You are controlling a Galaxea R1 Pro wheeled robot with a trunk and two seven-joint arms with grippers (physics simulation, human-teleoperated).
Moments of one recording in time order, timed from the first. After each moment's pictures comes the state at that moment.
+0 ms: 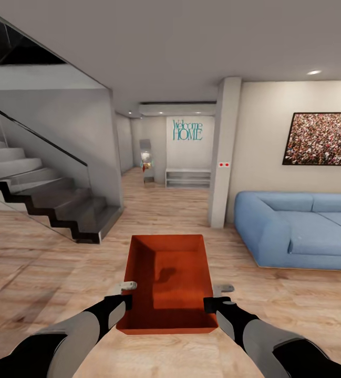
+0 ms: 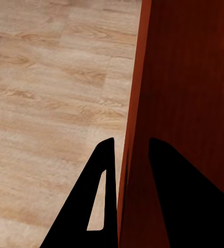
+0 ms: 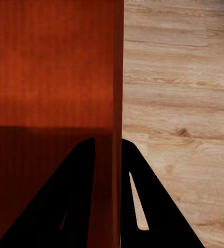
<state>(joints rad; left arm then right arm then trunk) -0.84 -0.11 0.05 -0.02 0.06 0.13 0.24 -0.80 0.10 0.22 -0.04 -0.19 0.03 -0.10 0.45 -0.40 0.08</state>
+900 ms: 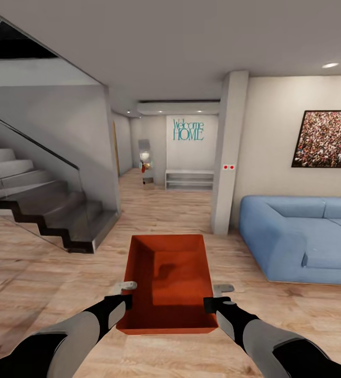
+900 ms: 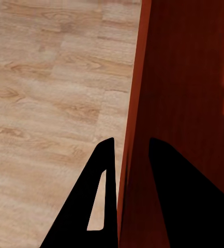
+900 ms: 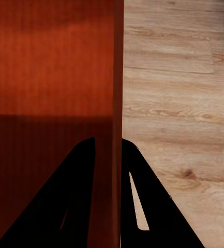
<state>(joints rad) -0.84 -0.11 0.05 -0.02 0.06 0.13 0.24 -0.80 0.10 0.22 -0.04 -0.19 0.02 -0.10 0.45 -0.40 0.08</state>
